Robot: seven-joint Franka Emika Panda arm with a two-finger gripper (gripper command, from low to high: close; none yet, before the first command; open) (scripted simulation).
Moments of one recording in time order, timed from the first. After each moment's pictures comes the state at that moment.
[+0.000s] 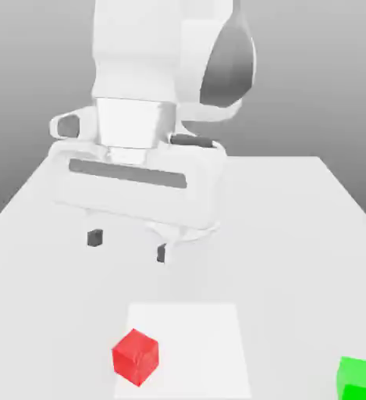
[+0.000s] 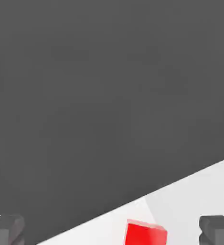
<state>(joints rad) -0.18 -0.05 0.04 -2.50 -0.06 2.62 1.18</state>
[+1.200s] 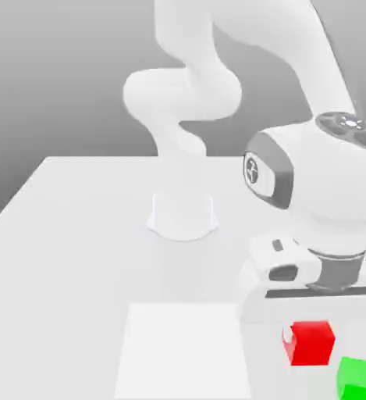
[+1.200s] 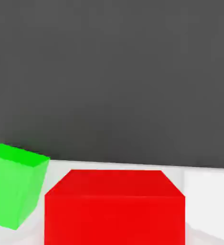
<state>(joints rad) 0.15 0.38 0.29 -2.24 -0.20 2.60 1.16</state>
